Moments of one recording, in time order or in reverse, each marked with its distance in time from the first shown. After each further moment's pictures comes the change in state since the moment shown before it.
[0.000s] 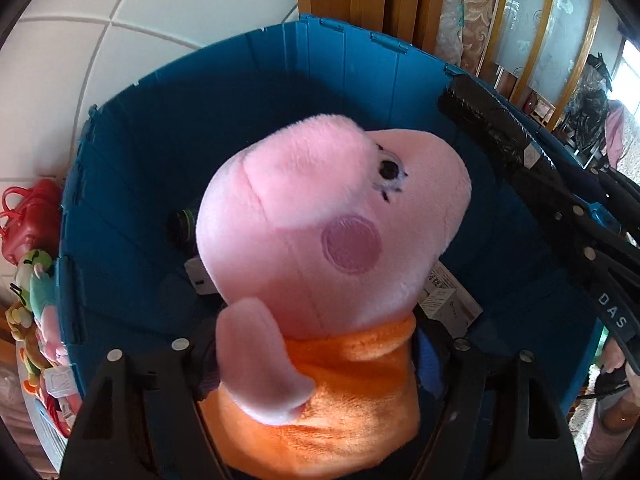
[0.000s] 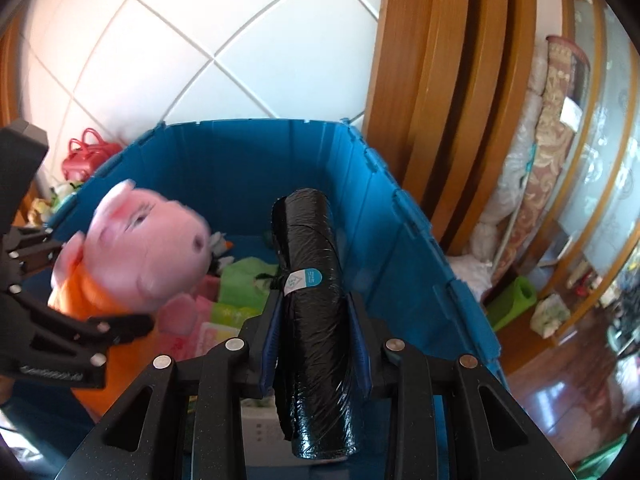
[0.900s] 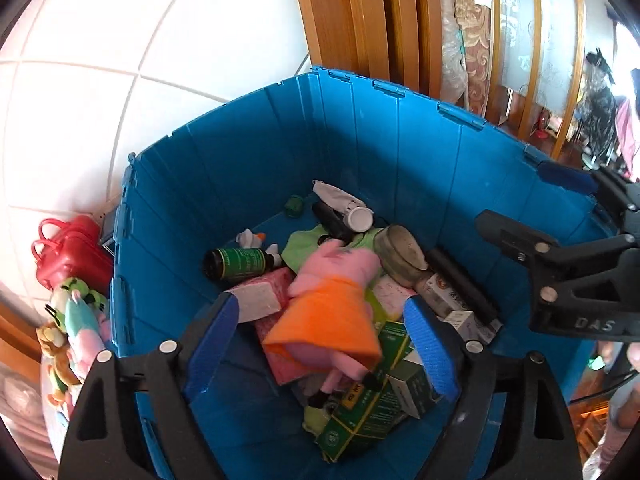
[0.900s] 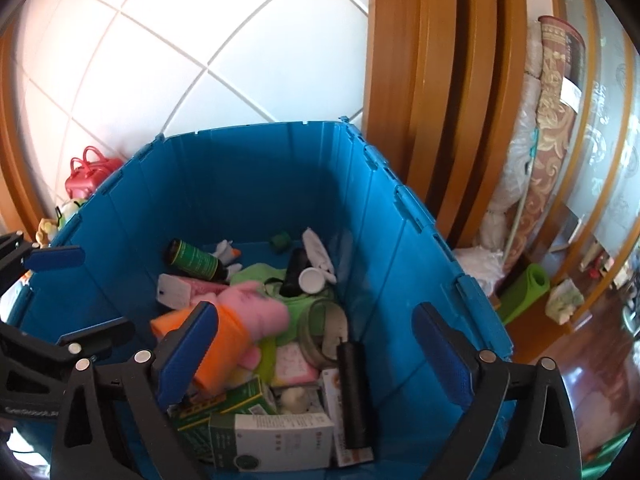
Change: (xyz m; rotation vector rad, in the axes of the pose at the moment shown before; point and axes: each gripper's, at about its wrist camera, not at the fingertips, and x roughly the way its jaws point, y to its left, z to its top) left arm -0.042 0.002 -0.016 0.045 -0.187 0.137; right arm 0.007 -0.018 0.004 0.075 0.008 0.078
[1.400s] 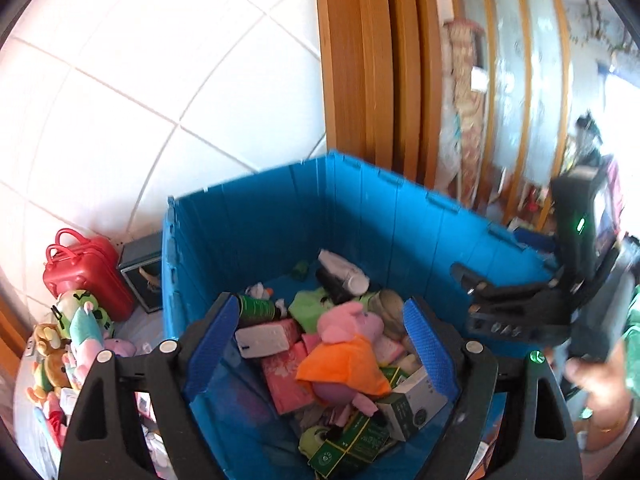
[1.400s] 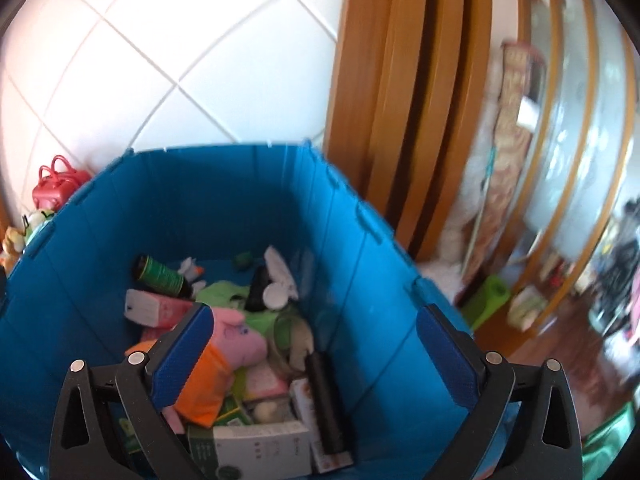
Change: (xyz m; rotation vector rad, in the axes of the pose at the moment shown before) left arm -0.090 0.042 -0.030 -0.093 -0.315 -0.049; right arm -0.023 0.023 -0.010 -0.012 -0.122 -0.184
